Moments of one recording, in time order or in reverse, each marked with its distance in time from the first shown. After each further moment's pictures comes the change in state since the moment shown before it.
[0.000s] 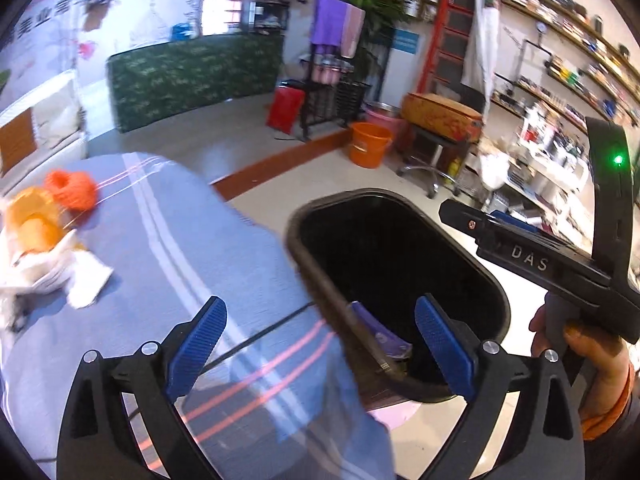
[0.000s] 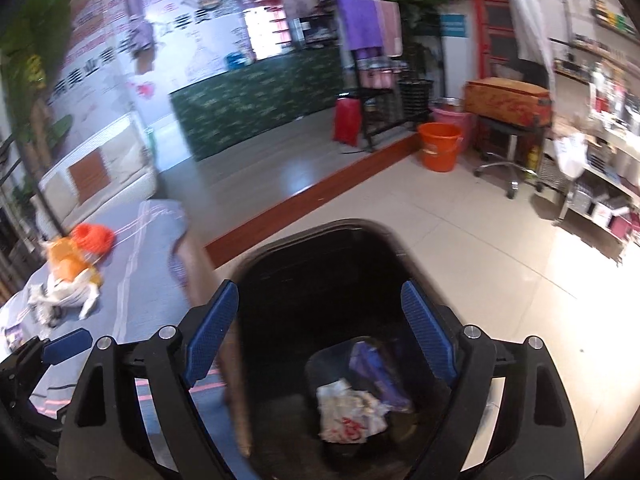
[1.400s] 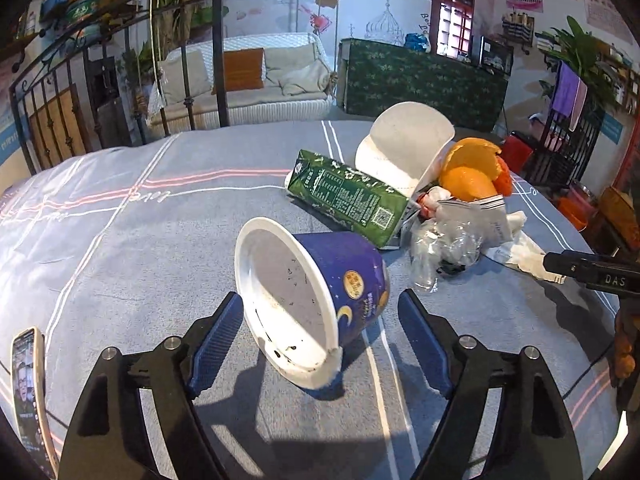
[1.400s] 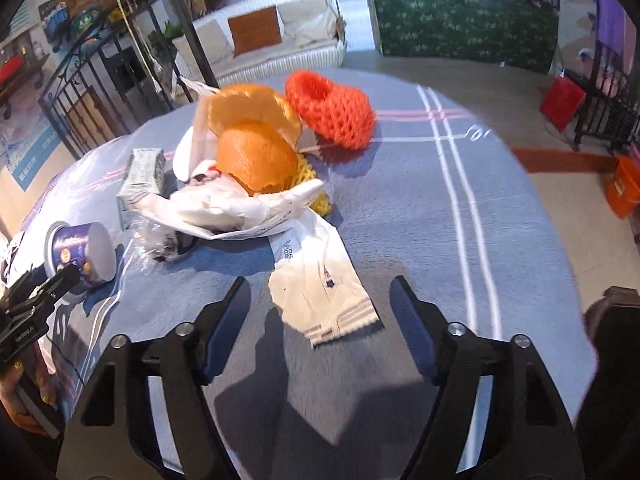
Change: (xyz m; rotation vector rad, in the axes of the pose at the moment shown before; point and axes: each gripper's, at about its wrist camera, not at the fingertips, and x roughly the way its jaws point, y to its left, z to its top) left arm -0.128 0.270 -0.098 -0.427 -0.071 0.593; right arm 0.122 0.292 -0.022 -0.453 0.389 0.462
